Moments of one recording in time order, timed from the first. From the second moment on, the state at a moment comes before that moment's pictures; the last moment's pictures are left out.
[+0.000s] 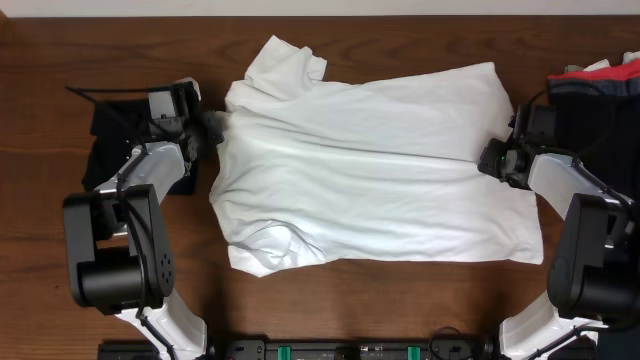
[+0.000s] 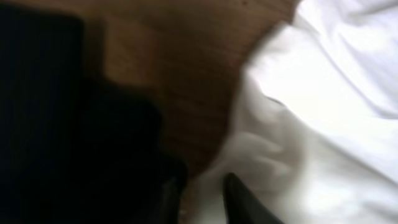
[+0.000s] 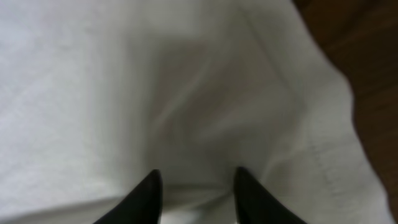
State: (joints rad) left arm 0.11 1.88 1.06 -0.07 0.14 -0.20; right arm -0.16 1.82 0.97 -0.30 0.01 0.28
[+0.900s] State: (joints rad) left arm 0.04 1.58 1.11 -0.49 0.15 -0.20; right arm -0.19 1.96 1.06 0.03 -0.15 0.35
